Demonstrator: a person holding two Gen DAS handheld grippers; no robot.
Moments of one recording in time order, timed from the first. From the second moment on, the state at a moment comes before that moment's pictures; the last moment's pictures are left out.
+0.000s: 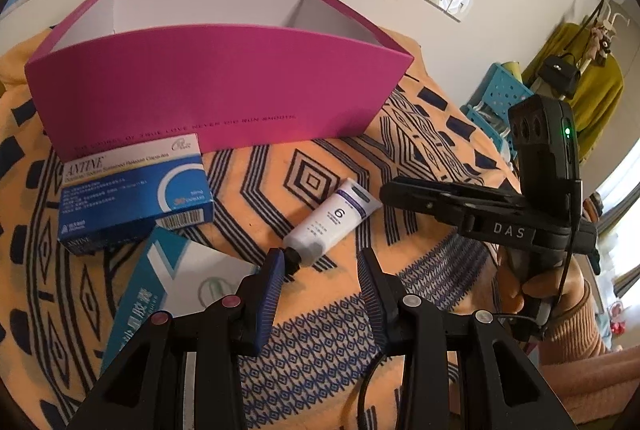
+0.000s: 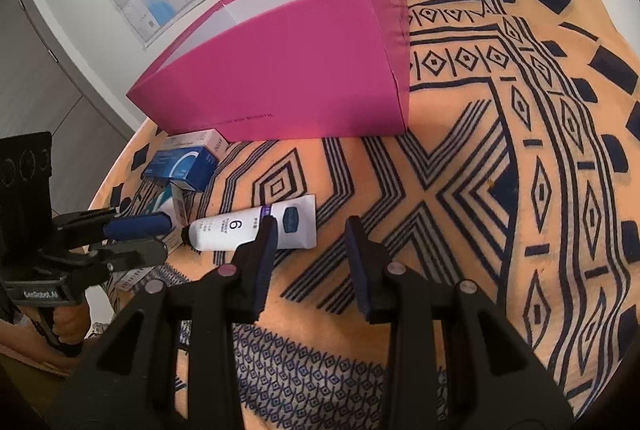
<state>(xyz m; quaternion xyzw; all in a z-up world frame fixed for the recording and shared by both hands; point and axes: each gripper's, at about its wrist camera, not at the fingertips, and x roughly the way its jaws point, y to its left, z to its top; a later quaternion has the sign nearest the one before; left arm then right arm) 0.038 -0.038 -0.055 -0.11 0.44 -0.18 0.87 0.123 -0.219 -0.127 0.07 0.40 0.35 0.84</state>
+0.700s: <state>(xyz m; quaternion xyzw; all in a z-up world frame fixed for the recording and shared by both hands) 0.040 -0.041 -0.064 -0.11 0.46 -0.16 0.87 0.126 -0.204 -0.133 0.07 0.41 0.36 0.84</state>
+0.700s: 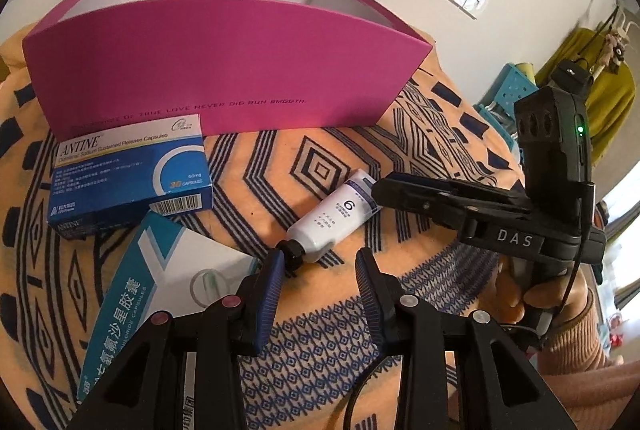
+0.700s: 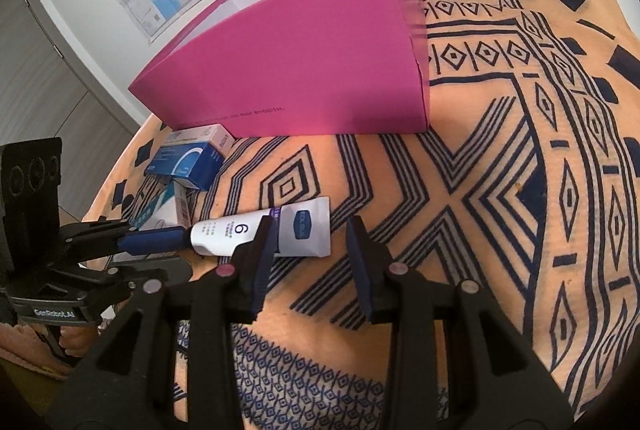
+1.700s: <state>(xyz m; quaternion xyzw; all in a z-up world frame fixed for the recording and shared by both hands) 0.045 -0.047 -0.057 -0.12 0.45 -0.16 0.87 0.111 -0.212 -0.114 0.08 0.38 0.37 0.84</state>
